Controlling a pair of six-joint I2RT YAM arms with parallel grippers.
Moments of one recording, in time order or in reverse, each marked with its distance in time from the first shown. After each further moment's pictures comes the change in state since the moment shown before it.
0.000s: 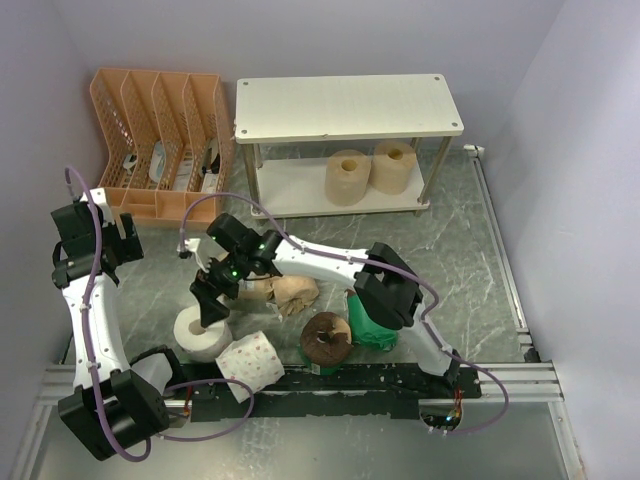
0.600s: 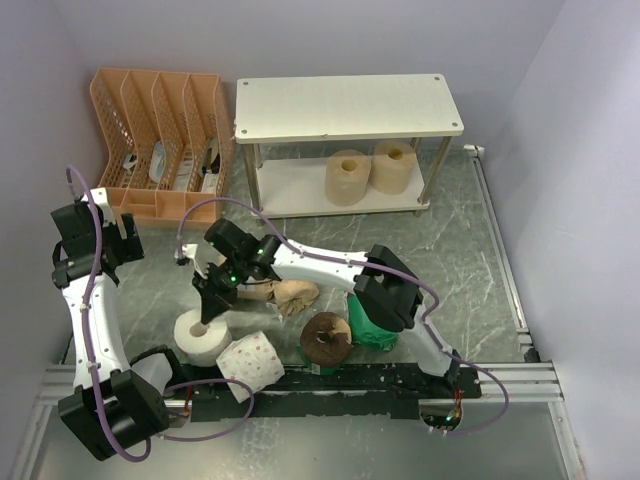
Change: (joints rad) left arm 0.000 0.000 0.000 0.000 0.018 0.014; right arm 0.027 0.008 -0.009 0.004 0.005 -0.032
